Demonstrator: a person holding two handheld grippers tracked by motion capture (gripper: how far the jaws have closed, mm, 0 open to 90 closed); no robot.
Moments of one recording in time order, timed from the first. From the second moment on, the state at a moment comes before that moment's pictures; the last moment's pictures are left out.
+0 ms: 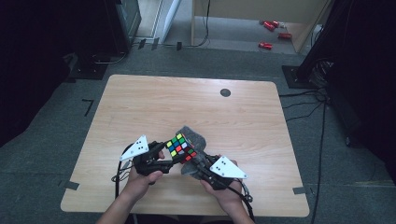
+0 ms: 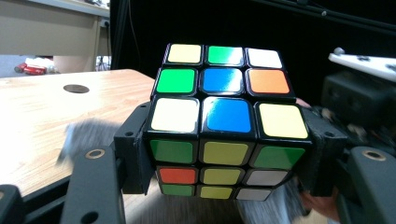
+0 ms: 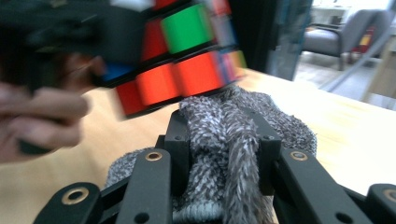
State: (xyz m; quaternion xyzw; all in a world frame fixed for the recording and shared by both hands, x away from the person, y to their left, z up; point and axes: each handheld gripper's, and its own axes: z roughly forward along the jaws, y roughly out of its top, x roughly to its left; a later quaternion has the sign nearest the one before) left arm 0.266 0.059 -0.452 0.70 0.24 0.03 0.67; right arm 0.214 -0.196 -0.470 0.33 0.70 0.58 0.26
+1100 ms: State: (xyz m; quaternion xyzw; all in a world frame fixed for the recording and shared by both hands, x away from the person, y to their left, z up) left arm 0.269 0.061 -0.451 0.70 0.25 0.00 0.67; right arm 0.205 -0.177 -0.471 0.27 0.73 0.57 0.24
